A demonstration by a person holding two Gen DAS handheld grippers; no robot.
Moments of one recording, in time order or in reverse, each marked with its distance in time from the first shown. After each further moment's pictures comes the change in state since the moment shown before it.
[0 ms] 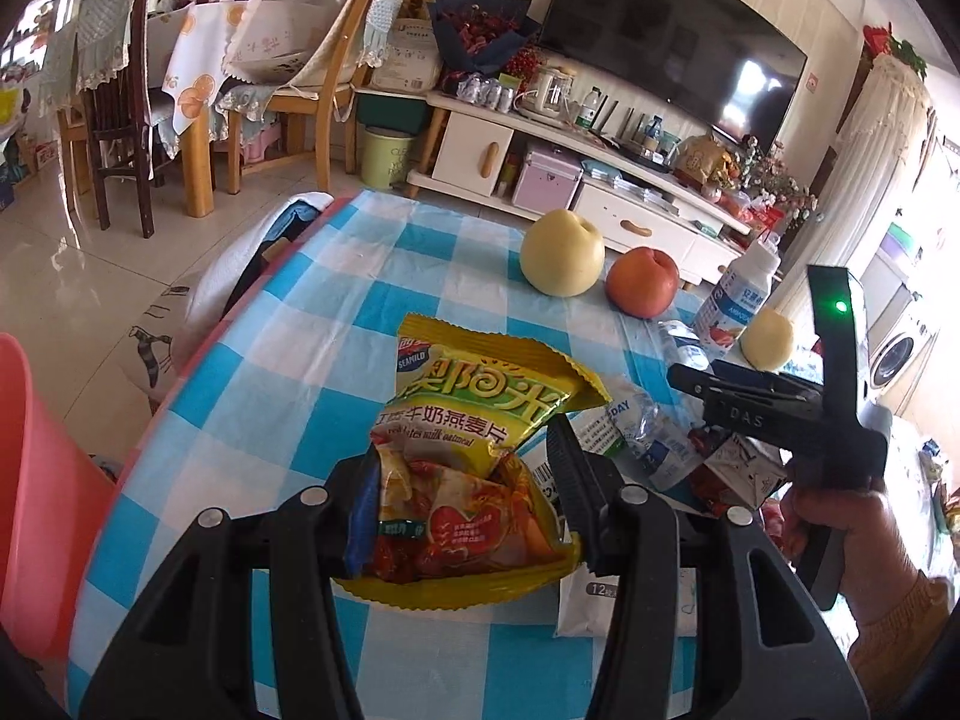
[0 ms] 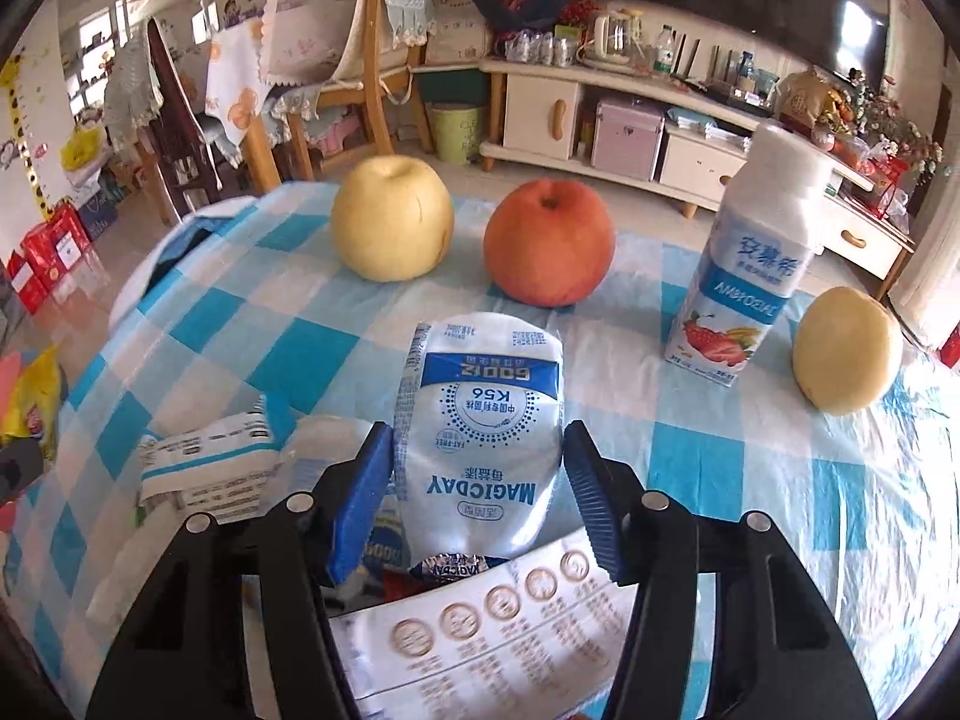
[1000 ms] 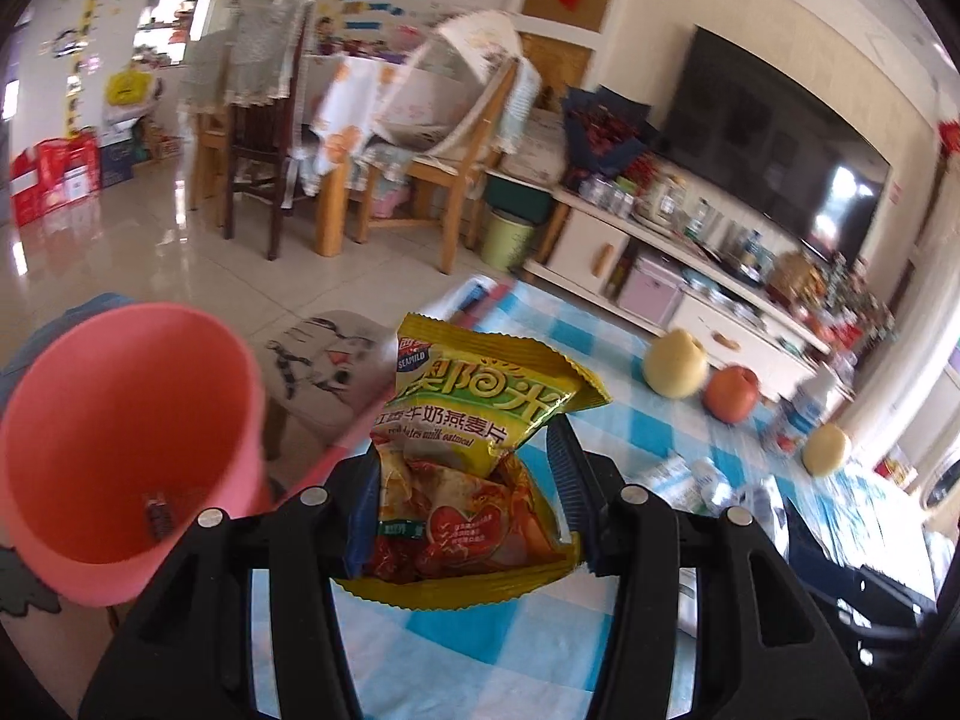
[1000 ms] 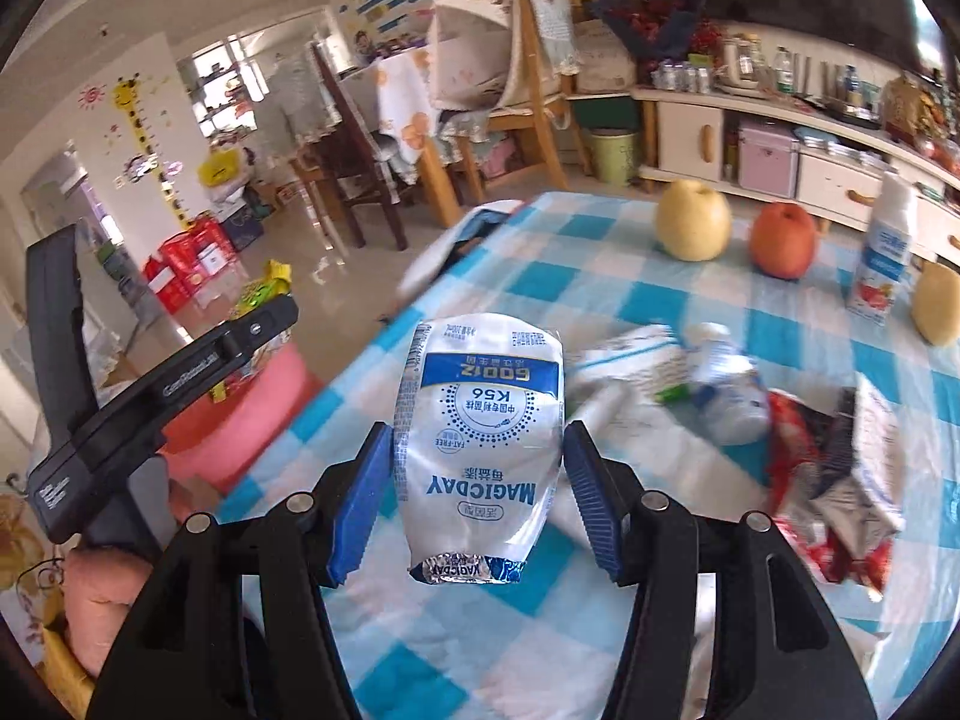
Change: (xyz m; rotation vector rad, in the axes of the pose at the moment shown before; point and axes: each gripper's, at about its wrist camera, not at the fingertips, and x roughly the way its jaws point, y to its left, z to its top) left arm -0.095 0.063 -0.017 -0.204 -0.232 0.251; right arm -0.124 0.158 -0.059 -0.043 -0.041 0.371
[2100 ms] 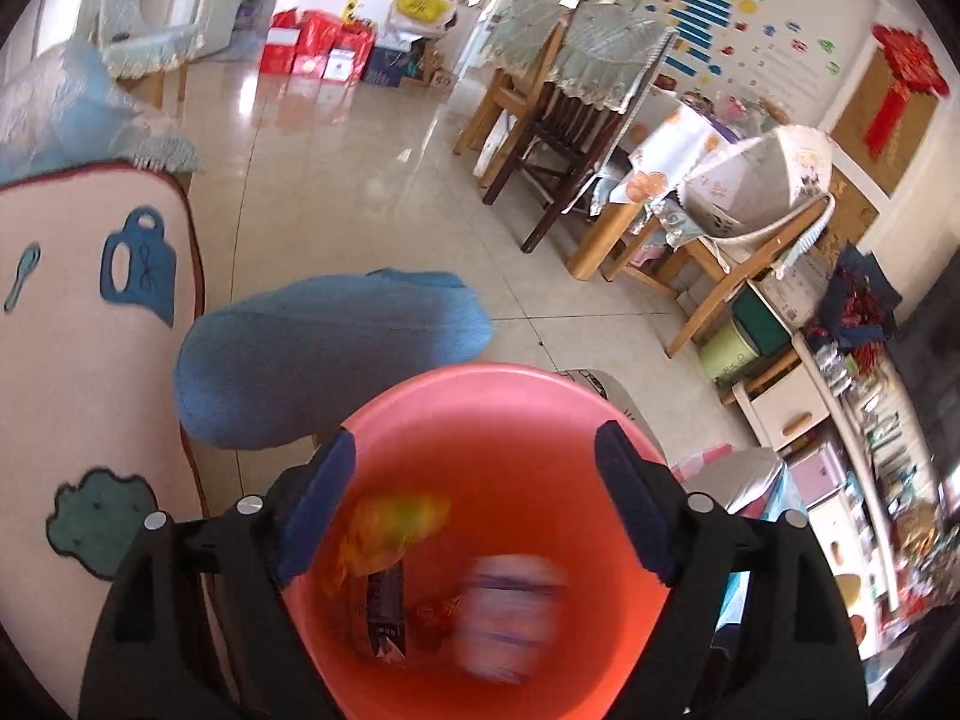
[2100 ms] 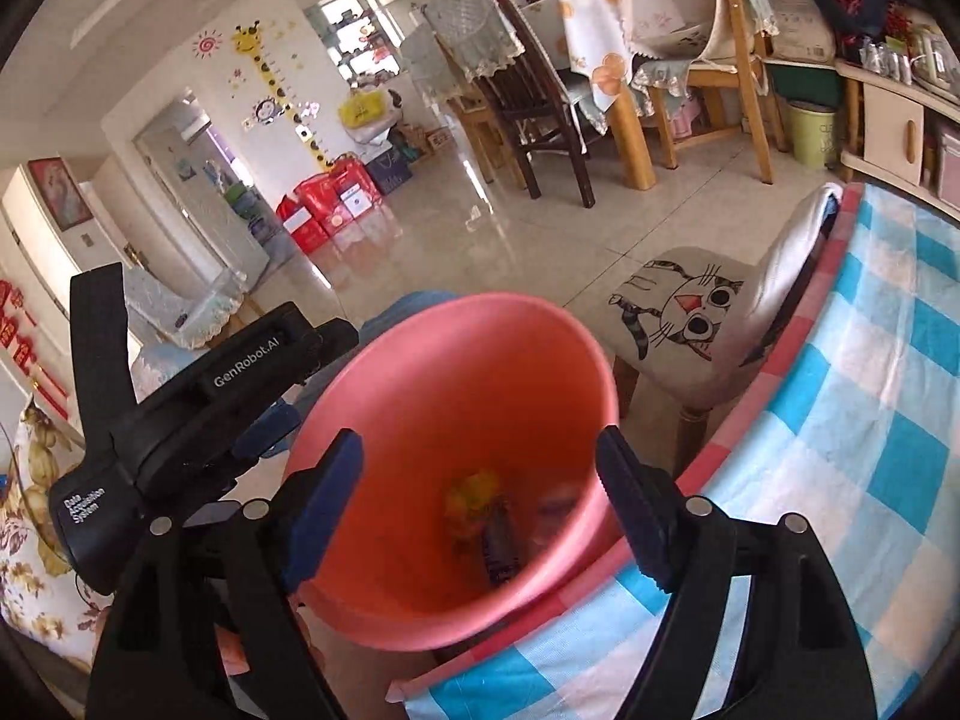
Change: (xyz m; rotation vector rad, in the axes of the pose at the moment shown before) left arm -0.003 0.247 0.053 -0.508 -0.020 0.403; right arm 0.160 0.185 0.048 -0.102 0.104 0.331
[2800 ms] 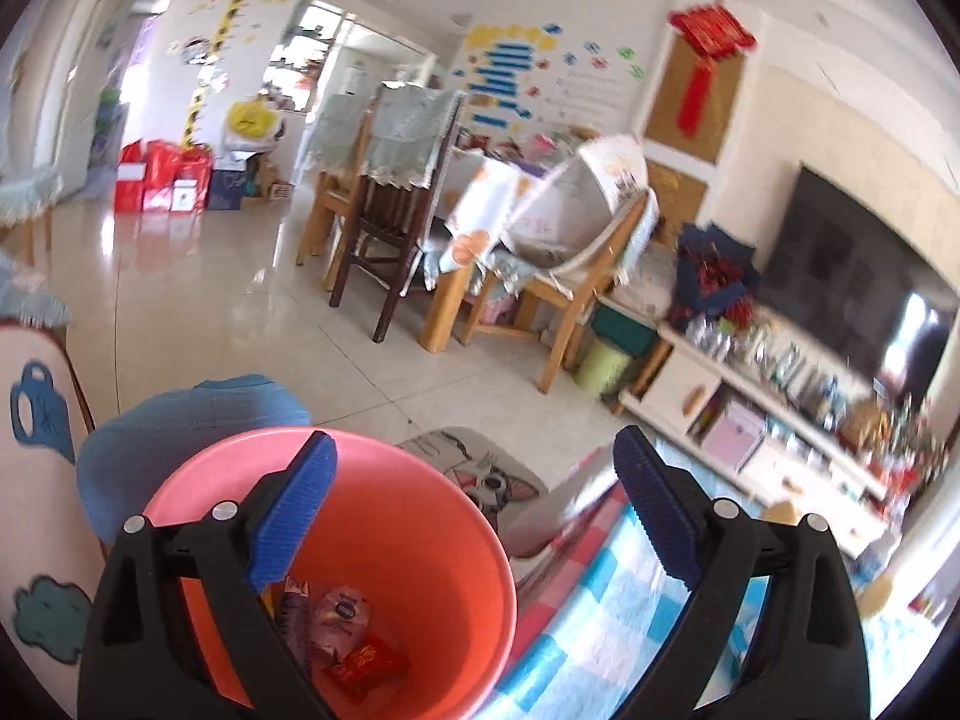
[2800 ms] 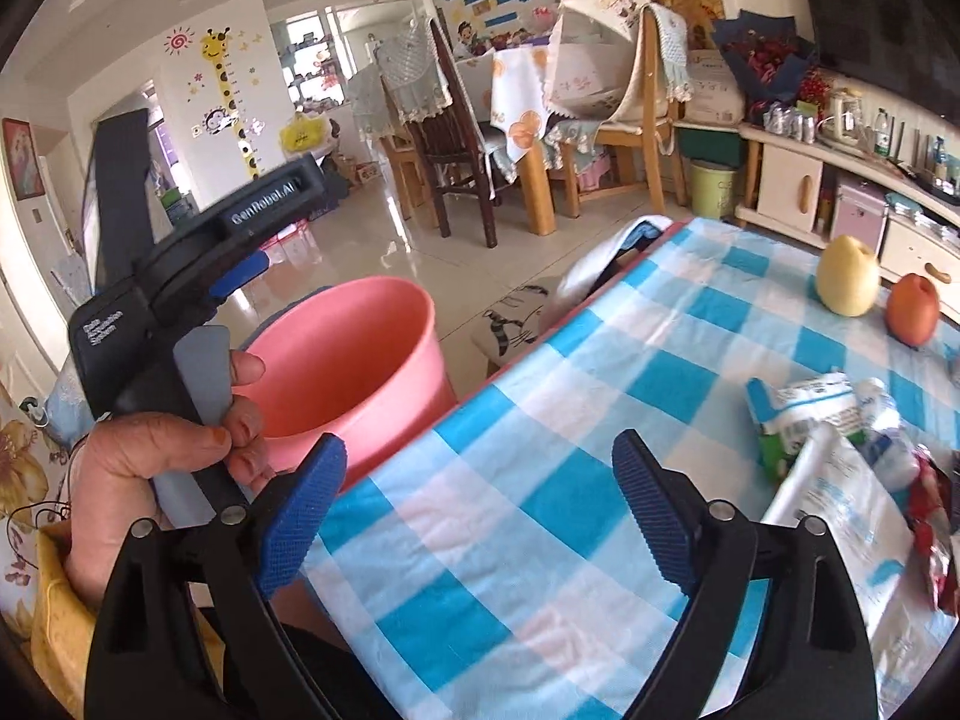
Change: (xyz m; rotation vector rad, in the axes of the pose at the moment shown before) left arm -0.066 -0.097 -0.051 0.308 -0.220 -0.306; right arm -0.135 -0.028 -0.081 -0.069 -0.119 -0.246
